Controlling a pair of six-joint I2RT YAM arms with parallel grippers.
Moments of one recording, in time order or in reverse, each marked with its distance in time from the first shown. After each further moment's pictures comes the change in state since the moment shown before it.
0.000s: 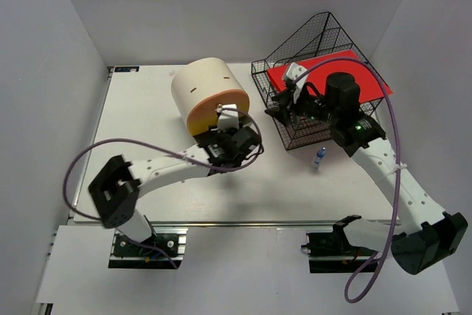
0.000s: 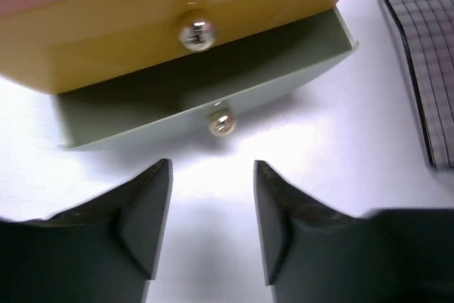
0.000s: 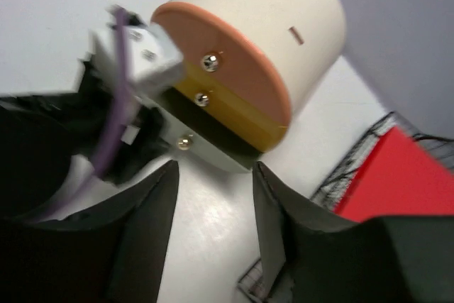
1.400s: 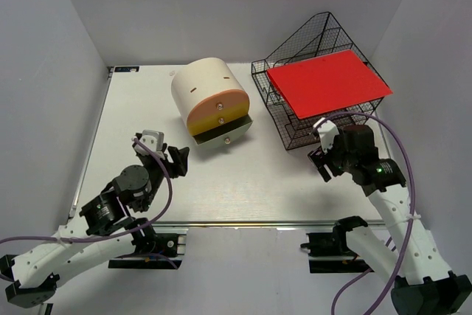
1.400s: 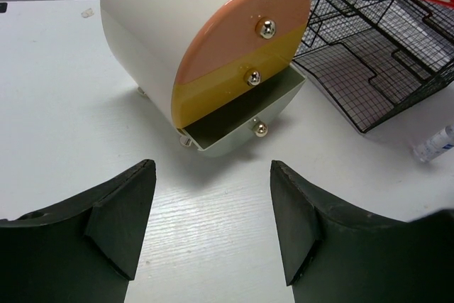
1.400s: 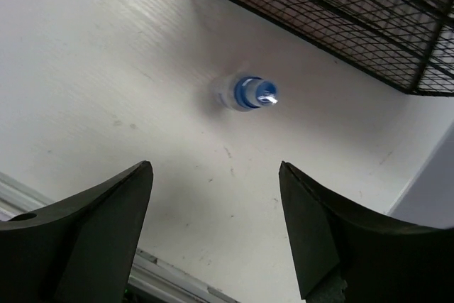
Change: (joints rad) left arm 0.010 -1.180 -0.488 0.067 0.202 0.565; right arm -0.200 -0.378 -0.360 -0.578 0.459 -0.153
